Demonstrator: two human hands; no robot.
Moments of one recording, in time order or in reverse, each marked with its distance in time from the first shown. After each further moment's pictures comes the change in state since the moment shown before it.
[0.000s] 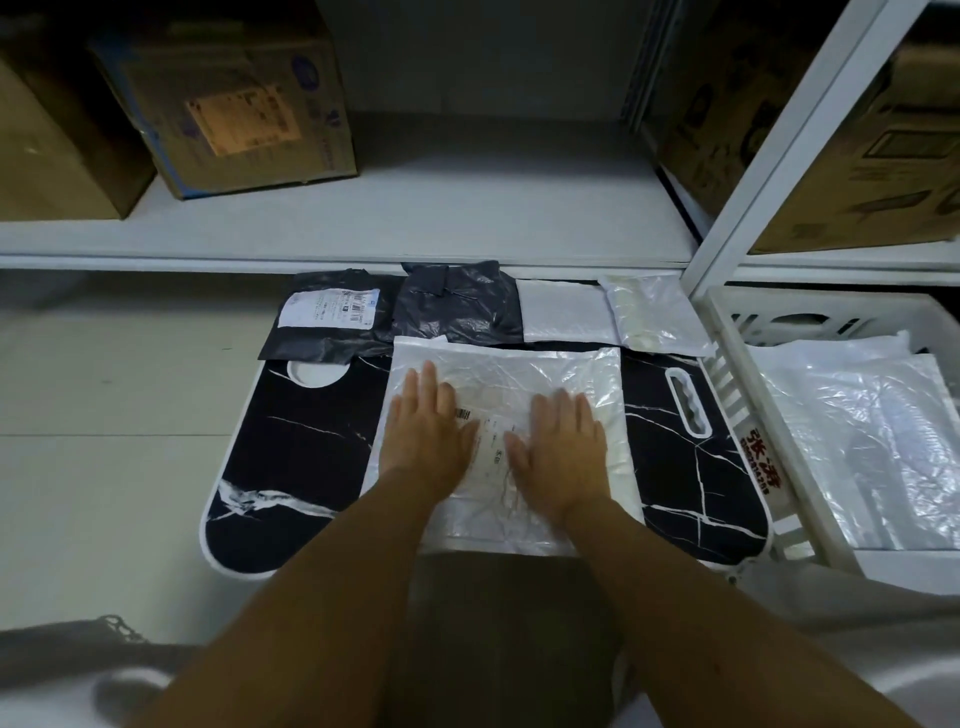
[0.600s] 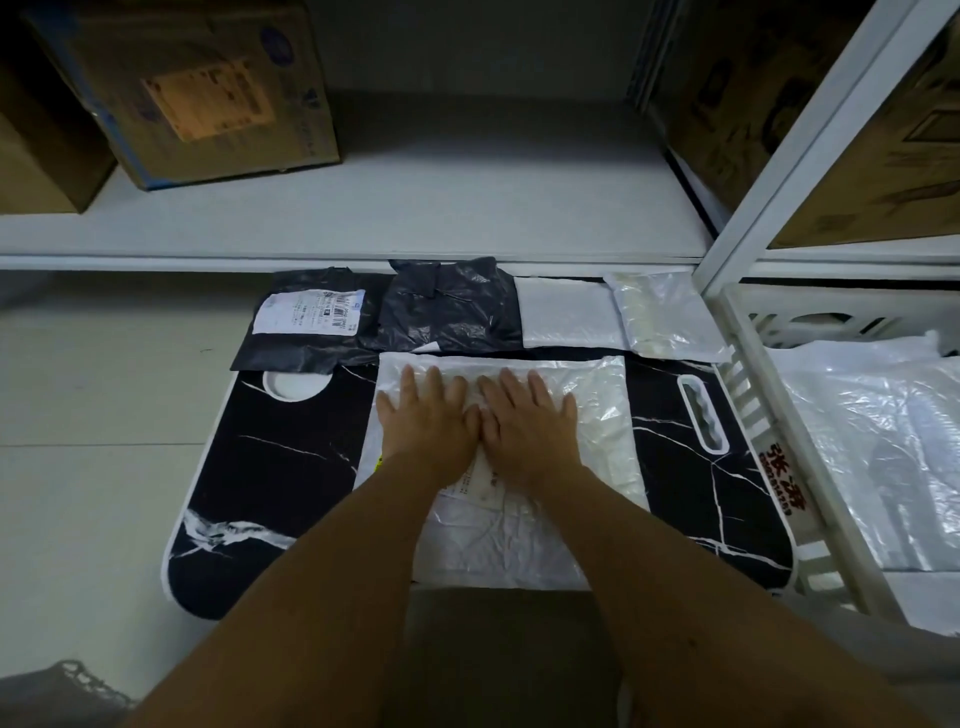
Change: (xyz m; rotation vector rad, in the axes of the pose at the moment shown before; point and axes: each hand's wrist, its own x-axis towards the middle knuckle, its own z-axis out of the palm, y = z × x) left_hand 0.050 0.006 0.008 -0.015 -0.093 -0.032; right_hand 0.060 -0.021 0.006 0.046 -0.092 -0.153
